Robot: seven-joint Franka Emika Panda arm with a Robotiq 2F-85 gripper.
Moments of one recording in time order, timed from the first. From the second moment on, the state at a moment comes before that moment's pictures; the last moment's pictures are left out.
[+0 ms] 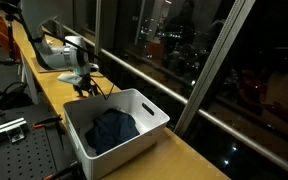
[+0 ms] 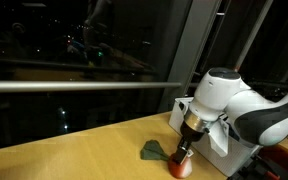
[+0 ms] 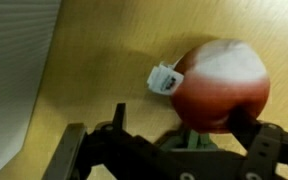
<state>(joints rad) 0.23 0.56 0.22 -2.15 -0.75 2.68 0.55</state>
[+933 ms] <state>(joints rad) 0.38 0.58 0.12 -2.13 -0.45 2.67 0.35</state>
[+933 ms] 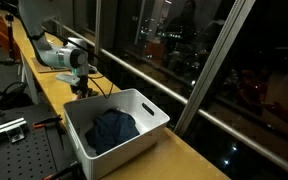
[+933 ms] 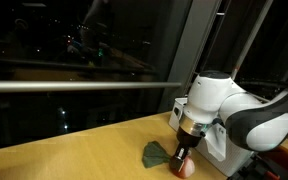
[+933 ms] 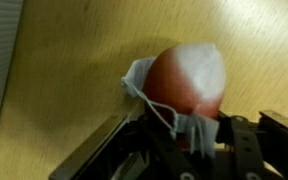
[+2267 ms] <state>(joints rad) 0.11 -0.27 0.03 -2.56 -0.62 2.47 0.36</state>
